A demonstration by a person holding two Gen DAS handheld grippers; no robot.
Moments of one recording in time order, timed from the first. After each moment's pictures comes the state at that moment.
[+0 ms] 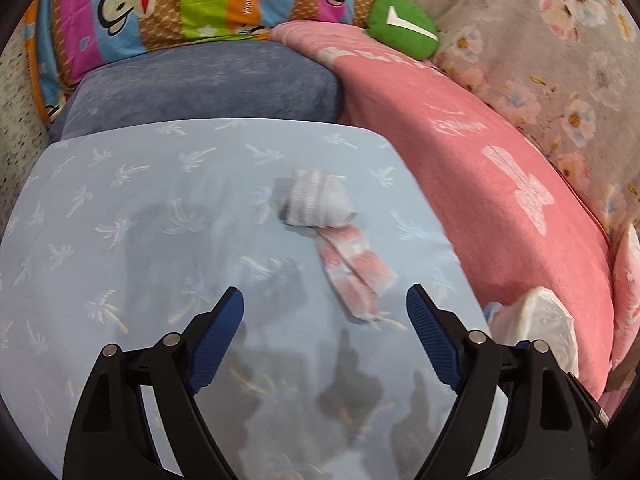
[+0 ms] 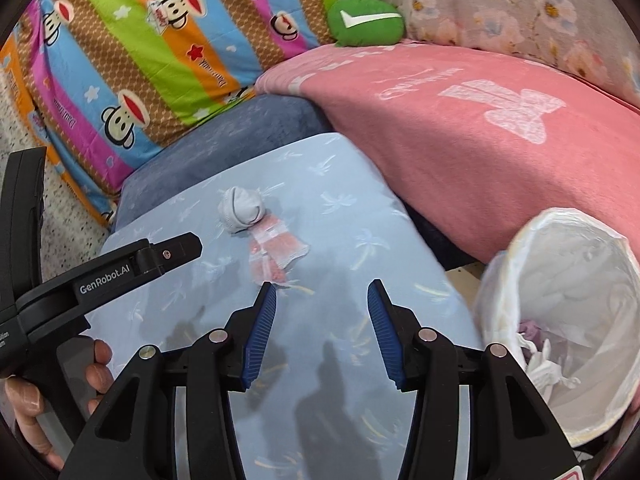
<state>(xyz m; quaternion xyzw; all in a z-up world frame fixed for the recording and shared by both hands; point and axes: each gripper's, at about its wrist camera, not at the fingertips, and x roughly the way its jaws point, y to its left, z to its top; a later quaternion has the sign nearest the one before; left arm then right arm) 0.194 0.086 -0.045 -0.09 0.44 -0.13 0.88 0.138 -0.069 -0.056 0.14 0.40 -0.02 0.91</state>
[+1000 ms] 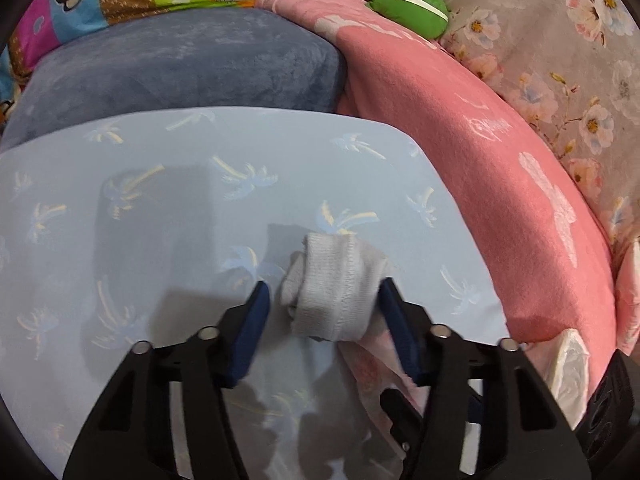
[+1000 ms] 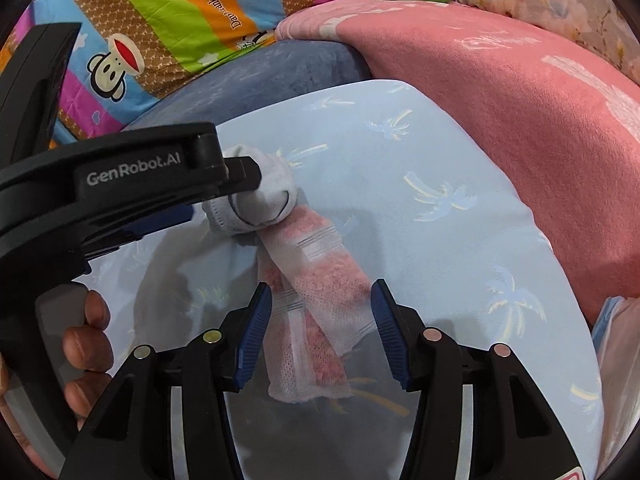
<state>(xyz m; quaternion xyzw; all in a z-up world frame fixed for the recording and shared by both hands) 0.300 0.081 -0.094 -0.11 0.49 -0.18 0.85 0.272 -0.014 -0.139 0.10 0.46 0.02 0.88</state>
